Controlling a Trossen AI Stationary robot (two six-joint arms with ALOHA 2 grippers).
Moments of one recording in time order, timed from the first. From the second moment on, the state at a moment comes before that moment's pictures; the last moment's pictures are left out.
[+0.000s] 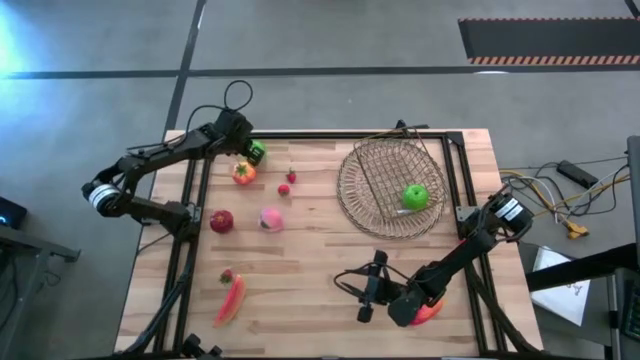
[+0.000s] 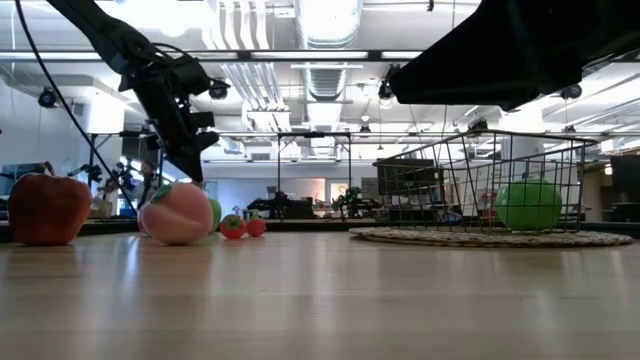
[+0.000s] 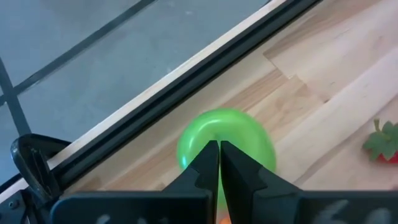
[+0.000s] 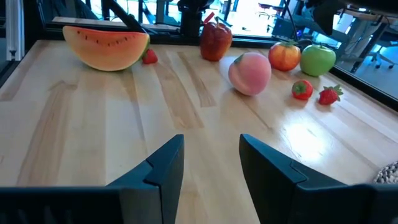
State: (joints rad) left arm 0.88 1.28 0.79 -0.36 -0.15 0.04; right arm 0.70 1.86 0.86 0.50 0.97 0.29
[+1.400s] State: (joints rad) left arm 0.88 1.40 0.81 -0.30 -0.16 0.00; right arm 0.70 1.86 0.86 0.50 0.97 0.29
